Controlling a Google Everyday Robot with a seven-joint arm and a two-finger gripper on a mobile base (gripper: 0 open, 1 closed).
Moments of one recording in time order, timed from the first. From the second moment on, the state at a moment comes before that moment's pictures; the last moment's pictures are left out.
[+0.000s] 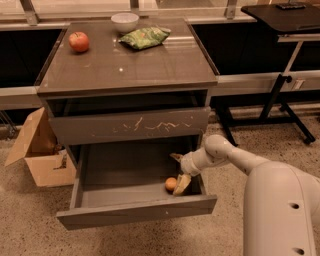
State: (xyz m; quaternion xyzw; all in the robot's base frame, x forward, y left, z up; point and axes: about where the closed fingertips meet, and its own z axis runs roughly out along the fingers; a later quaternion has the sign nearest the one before) arm 0.658 -0.076 0.401 -0.66 0.65 0.24 0.29
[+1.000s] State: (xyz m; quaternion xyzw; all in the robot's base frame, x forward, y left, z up) arm 0.658 -0.076 0.384 -0.65 0.65 0.26 0.30
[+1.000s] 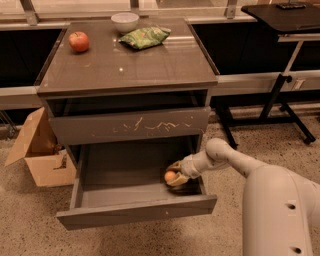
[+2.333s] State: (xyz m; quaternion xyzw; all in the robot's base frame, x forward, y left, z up) arm 0.621 -0.112 0.536 -0.66 0.55 0.24 0.45
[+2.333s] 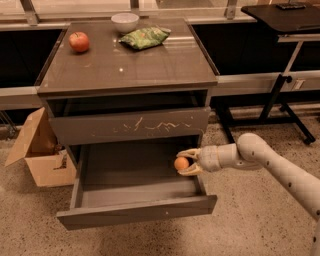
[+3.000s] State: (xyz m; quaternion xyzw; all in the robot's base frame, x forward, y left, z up) arm 0.602 -0.125 0.710 -0.71 0.46 0.10 0.52
